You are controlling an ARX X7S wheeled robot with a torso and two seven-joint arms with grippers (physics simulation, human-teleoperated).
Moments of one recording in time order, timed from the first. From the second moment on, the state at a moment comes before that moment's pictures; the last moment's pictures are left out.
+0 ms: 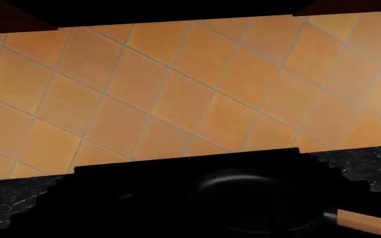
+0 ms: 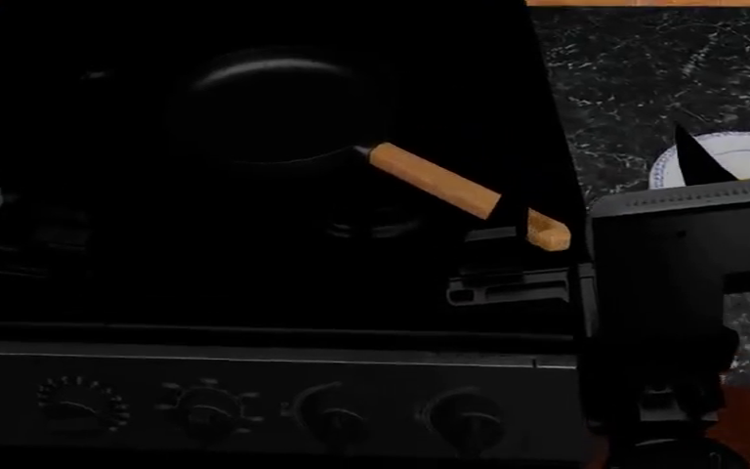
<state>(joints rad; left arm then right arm) -0.61 -0.29 0.07 0.55 -0.39 -0.90 -0.19 0.56 0.30 -0.07 -0.66 0.16 0.90 0.12</state>
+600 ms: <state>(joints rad) -0.61 -0.30 0.07 0.56 -0.40 -0.90 -0.20 0.55 0.31 -0.08 -0.67 0.17 0.91 0.12</state>
